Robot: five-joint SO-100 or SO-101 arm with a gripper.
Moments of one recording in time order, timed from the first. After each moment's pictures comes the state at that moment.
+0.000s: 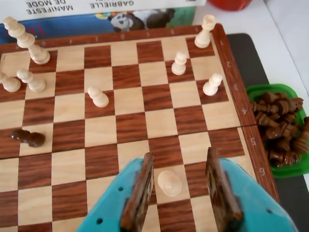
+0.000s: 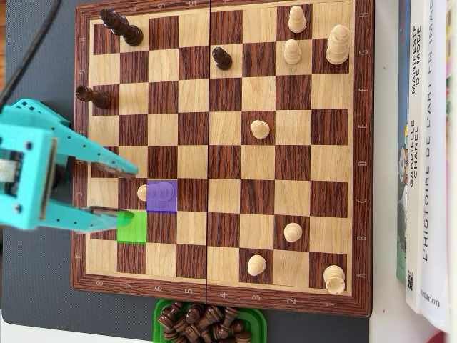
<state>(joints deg) 10.5 168.8 144.4 61.7 88.3</state>
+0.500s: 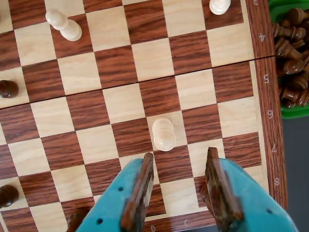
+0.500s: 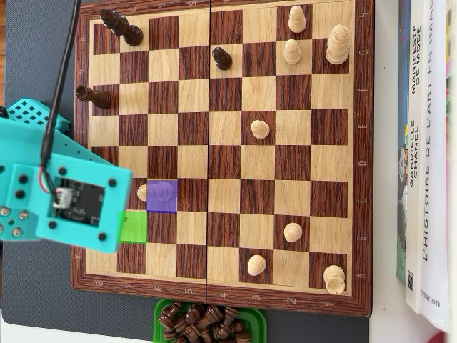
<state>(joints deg) 12.7 144.2 128.7 75.1 88.3</state>
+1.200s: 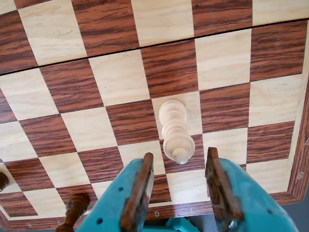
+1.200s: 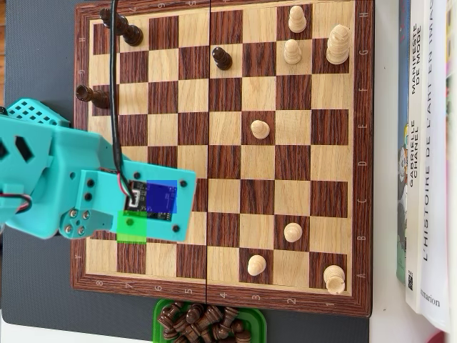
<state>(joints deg) 10.4 126.3 125.3 75.3 88.6</state>
